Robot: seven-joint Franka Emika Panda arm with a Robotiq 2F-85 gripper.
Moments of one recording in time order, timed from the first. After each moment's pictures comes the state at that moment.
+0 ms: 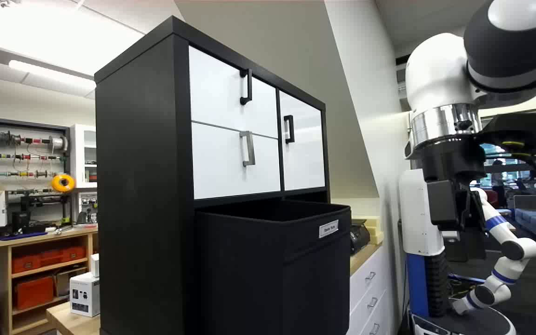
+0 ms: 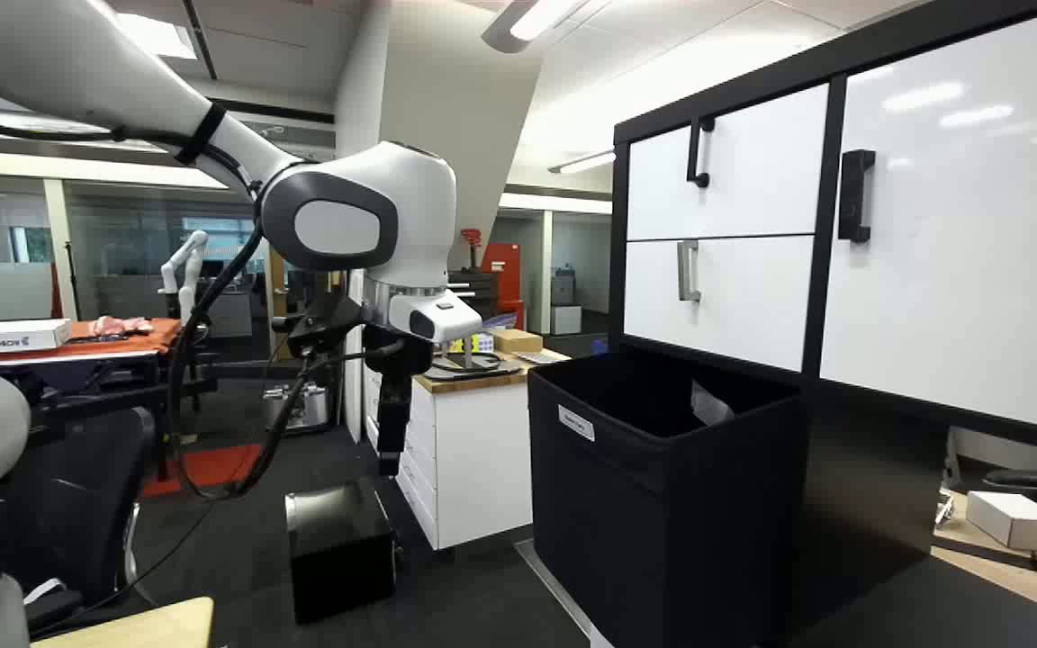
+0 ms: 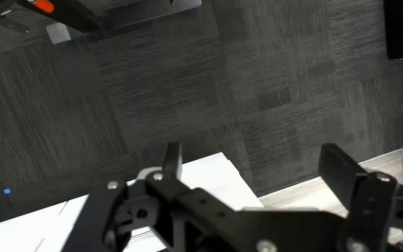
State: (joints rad) arm 0.05 -0.52 0.06 -2.65 0.27 2.10 0.23
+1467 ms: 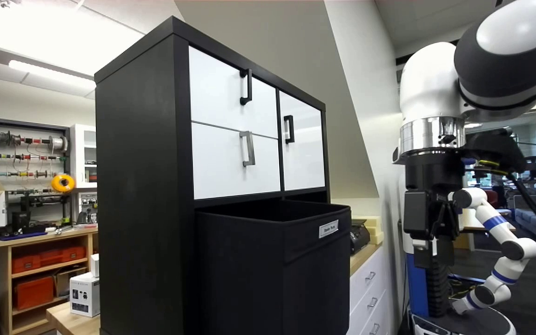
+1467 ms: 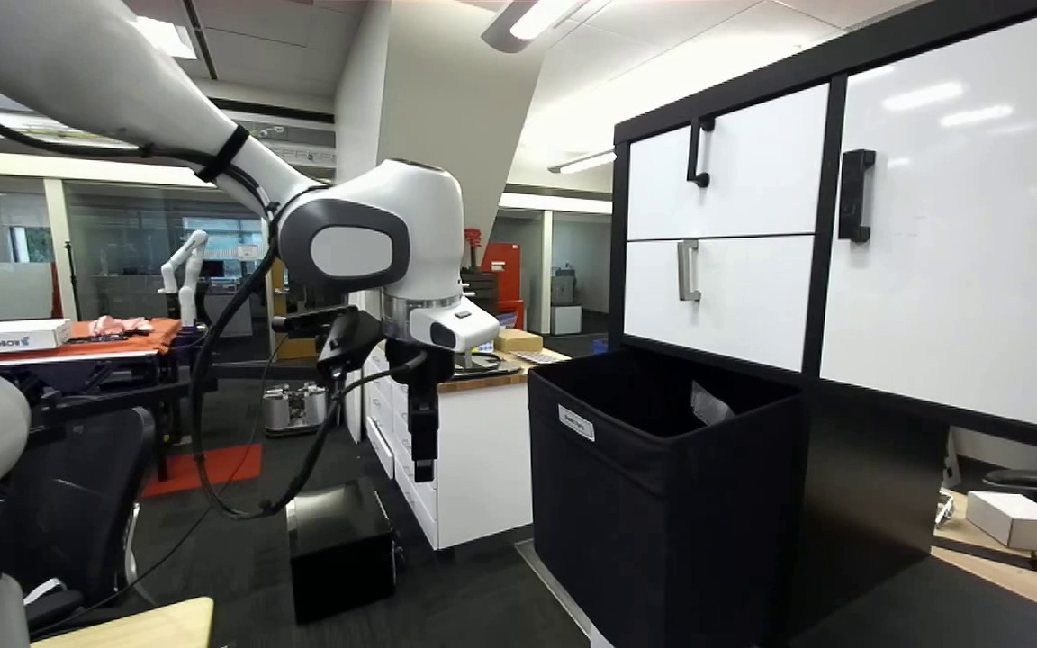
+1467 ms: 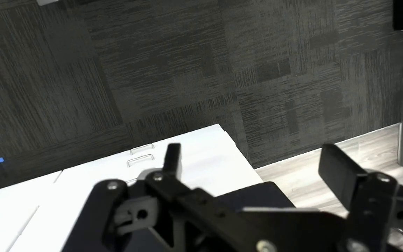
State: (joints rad) arm 0.05 -0.44 0.07 -2.65 0.27 2.28 0.21
